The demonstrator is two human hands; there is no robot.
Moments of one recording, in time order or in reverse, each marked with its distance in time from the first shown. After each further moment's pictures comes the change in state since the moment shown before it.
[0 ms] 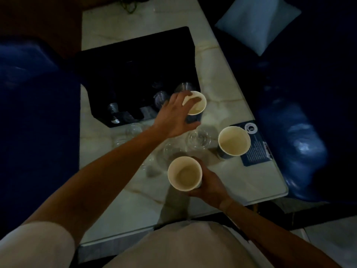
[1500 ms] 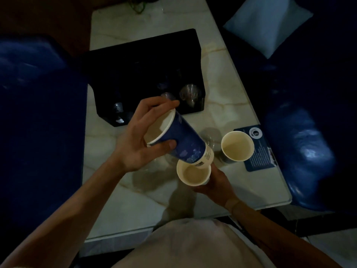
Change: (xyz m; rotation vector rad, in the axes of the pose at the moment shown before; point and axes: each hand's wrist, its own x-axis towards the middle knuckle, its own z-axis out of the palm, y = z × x) left_hand -0.099 0.017 -0.102 -0.543 0.195 0.097; right_hand 0.007 0.010 -0.017 0.009 0.063 -0.024
